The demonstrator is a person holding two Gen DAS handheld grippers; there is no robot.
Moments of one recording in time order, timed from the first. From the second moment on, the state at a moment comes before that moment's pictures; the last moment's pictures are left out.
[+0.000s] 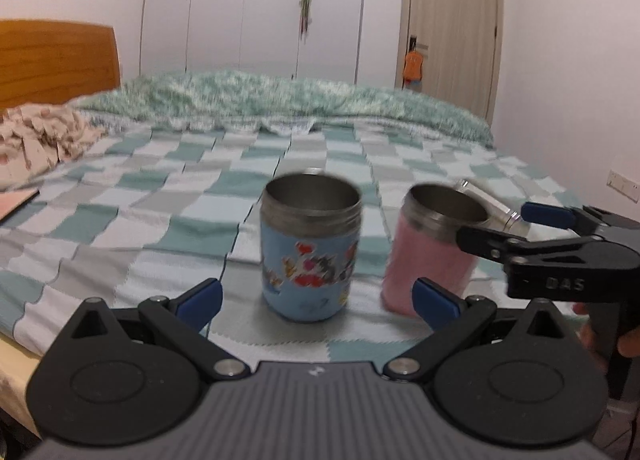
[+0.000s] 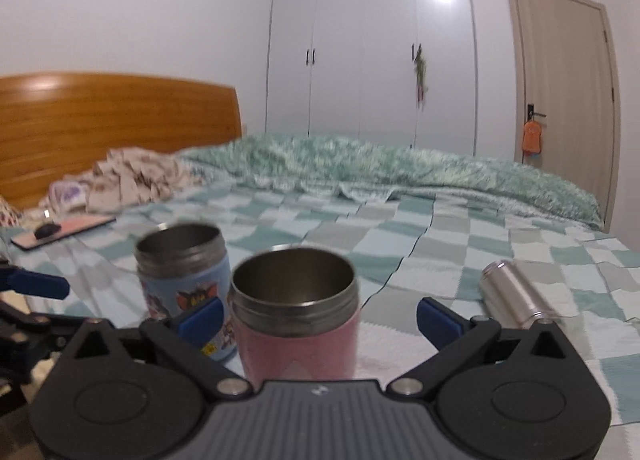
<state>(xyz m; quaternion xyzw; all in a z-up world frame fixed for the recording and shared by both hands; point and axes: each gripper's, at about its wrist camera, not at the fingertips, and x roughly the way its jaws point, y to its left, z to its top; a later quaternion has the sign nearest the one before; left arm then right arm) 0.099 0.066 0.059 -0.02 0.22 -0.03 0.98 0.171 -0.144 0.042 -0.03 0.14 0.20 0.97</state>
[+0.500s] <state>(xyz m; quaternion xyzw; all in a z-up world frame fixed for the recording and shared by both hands) 0.032 0.011 0.067 -0.01 0.13 -0.04 0.99 0.054 -0.217 0.064 -0.02 0.05 0.17 0.98</state>
